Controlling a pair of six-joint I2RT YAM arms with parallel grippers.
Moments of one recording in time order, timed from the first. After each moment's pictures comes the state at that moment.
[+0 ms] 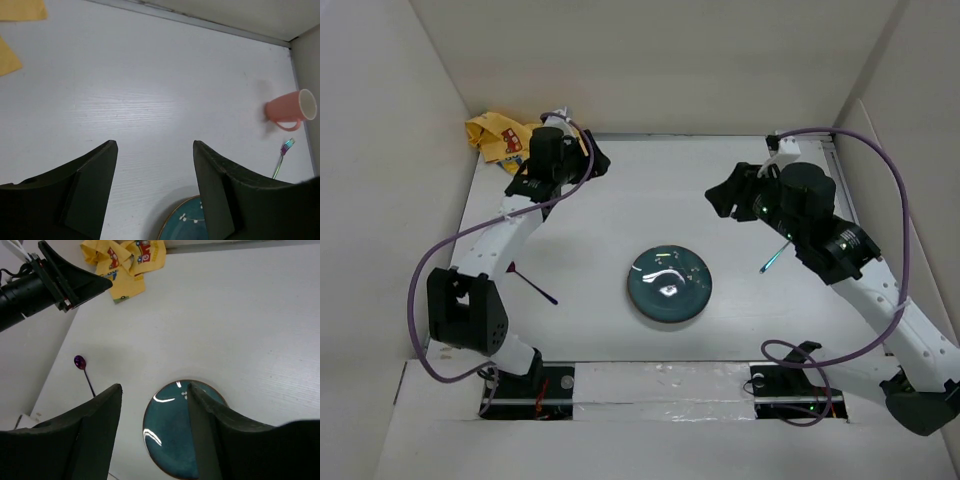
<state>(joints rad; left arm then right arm) -0.27 1.49 1.30 -0.19 0.12 -0.49 0.61 1.05 1.31 -0.50 0.10 0.49</state>
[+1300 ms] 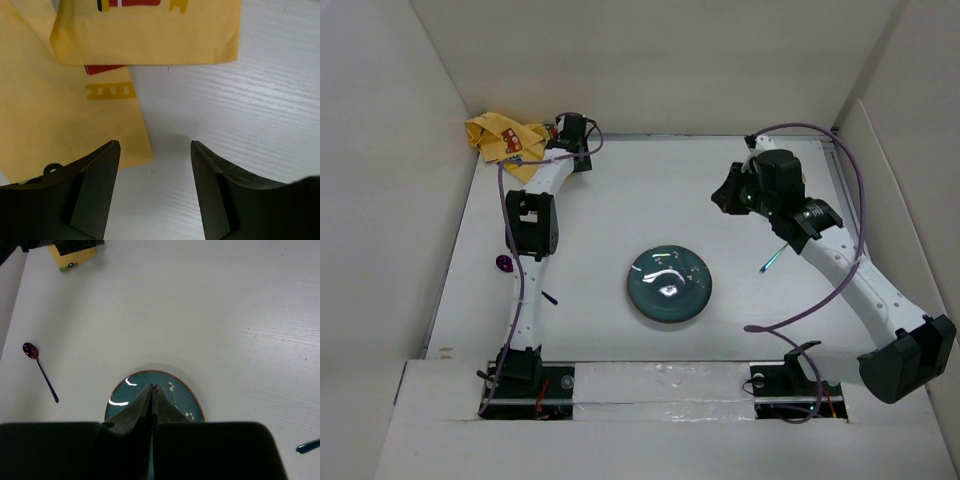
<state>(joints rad) -0.16 2.54 2.27 -0.58 -0.34 -0.29 0.43 1.26 1.22 -0.44 -0.07 0.42</state>
